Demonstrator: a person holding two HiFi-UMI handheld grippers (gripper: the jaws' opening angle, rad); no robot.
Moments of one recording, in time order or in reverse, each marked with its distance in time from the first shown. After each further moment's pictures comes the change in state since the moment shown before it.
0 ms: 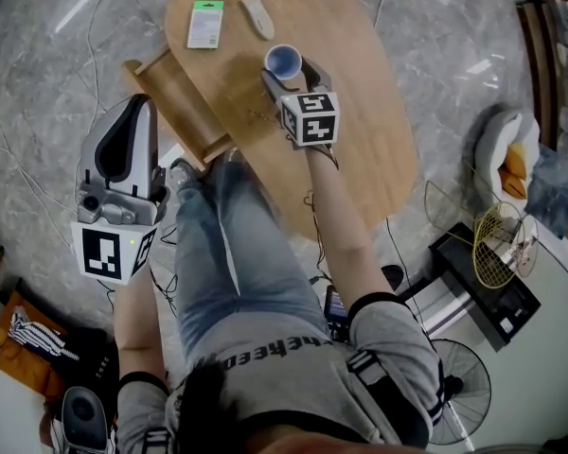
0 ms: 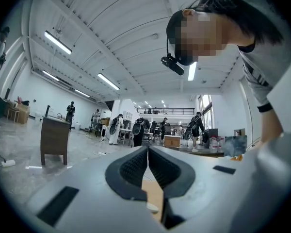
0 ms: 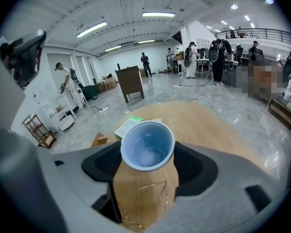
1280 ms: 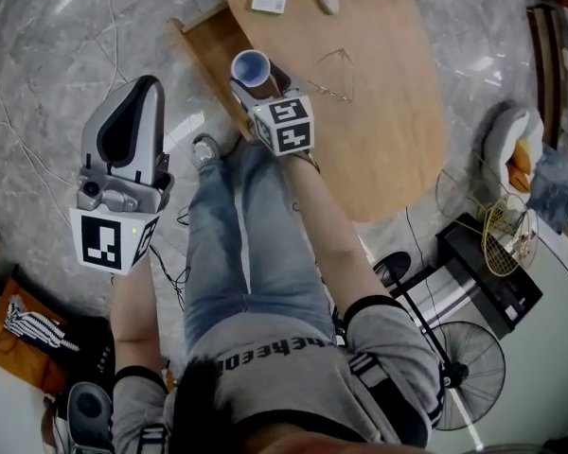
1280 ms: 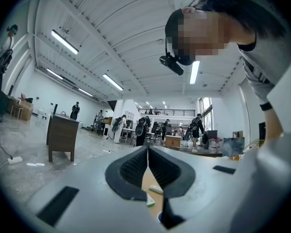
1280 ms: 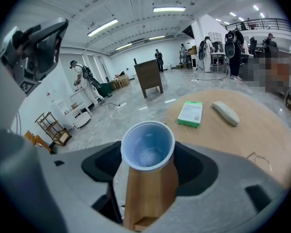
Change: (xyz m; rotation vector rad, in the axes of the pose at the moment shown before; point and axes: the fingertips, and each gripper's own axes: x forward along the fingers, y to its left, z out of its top) left arm -0.118 0.091 -0.021 -0.029 -0.005 0.003; right arm 0.045 0.222 -0.045 -0.026 0.021 0.150
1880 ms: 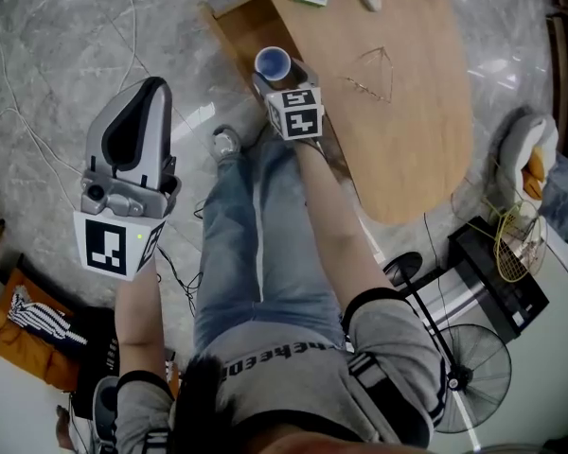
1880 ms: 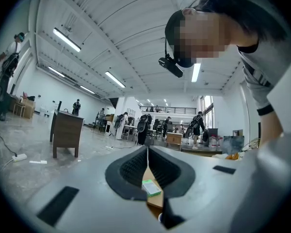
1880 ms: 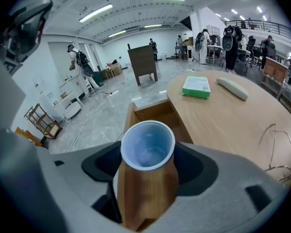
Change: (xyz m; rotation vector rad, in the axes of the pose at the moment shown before) left arm -0.040 0.043 -0.034 -0.007 0.037 0.010; right arm 0.069 0.003 -0.069 0.013 0.135 -0.094
